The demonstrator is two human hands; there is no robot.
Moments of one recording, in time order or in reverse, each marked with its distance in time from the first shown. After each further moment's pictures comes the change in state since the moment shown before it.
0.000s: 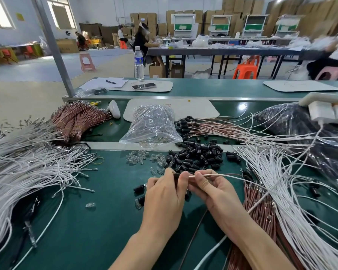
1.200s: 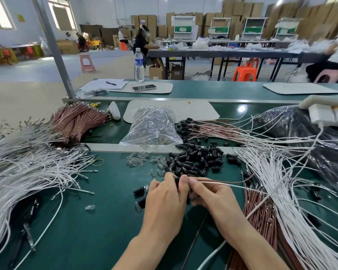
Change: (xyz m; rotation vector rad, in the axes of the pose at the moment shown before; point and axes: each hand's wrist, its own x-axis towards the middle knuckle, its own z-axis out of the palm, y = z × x) left_hand 0.001 0.002 0.003 0.067 0.061 0.048; right_hand -0.004 0.004 0.001 -0.341 0.013 -0.037
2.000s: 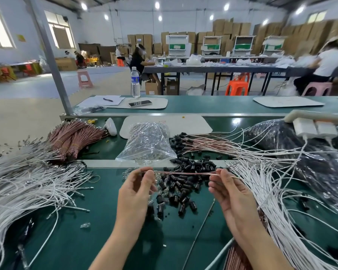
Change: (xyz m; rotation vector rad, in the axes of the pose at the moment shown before) left_hand 0.028 -0.017 -0.044 -0.791 0.131 -0.300; right_hand 0.003 -0.031 -0.034 0.426 0.266 -0.106
